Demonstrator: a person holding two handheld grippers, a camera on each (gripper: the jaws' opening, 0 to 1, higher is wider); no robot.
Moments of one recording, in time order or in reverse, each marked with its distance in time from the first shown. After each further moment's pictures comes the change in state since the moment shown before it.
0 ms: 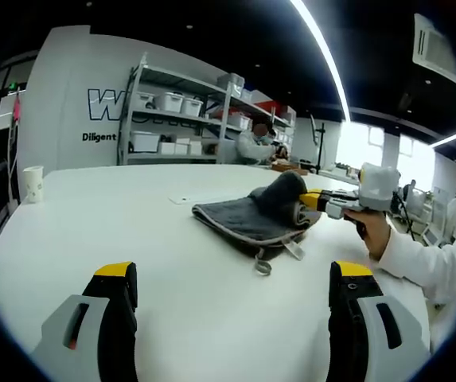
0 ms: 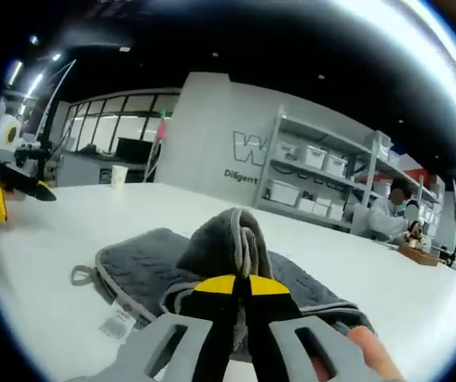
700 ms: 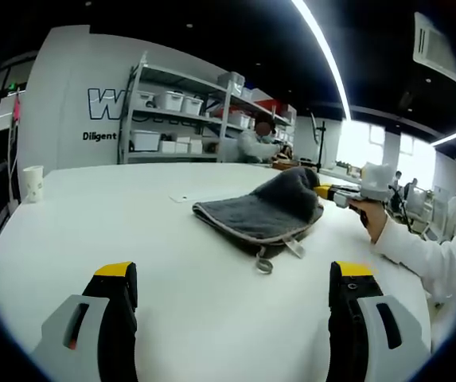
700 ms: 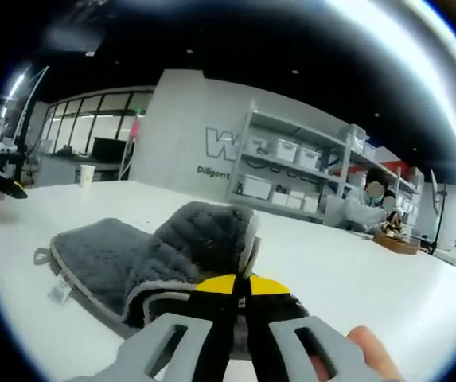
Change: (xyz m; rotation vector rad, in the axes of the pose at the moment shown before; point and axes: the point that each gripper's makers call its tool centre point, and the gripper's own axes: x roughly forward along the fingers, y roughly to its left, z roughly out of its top) left arm 0.003 0.003 -0.002 0.001 0.009 0.002; right arm -0.010 -0.095 -0.022 0.043 0.026 -0.140
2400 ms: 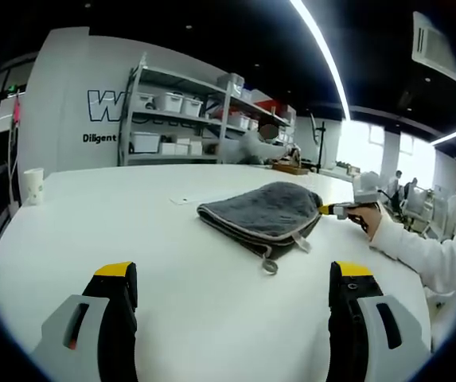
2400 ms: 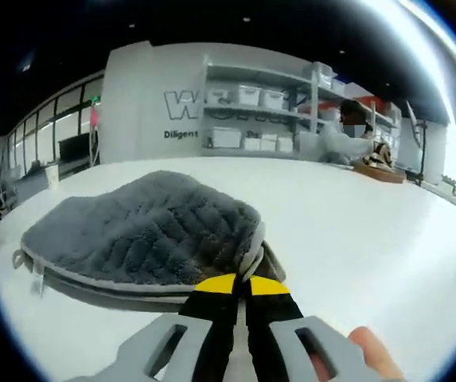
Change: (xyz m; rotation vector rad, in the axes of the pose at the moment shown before) left arm -0.003 -0.003 0.003 0.008 -0.008 0.001; right arm -0.007 -0.045 -0.080 0.219 0.268 -0.093
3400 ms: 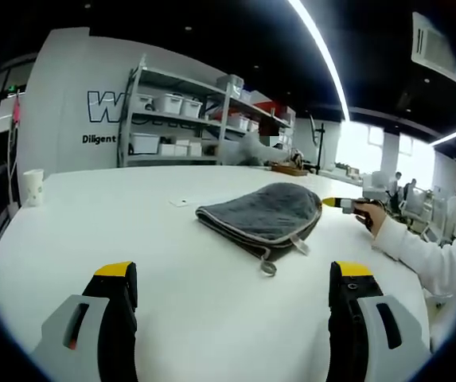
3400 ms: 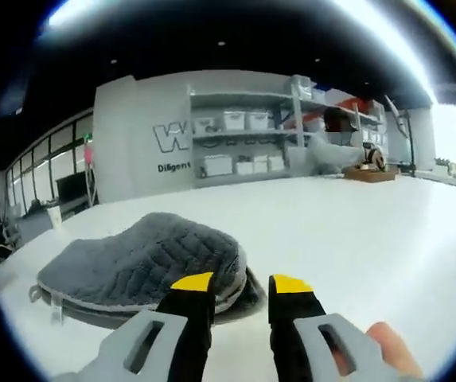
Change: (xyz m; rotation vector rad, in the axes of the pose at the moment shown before) left arm 0.001 0.003 0.004 0.000 -0.009 -0.005; right arm -0.027 -0.013 0.034 0.127 -0.182 0.029
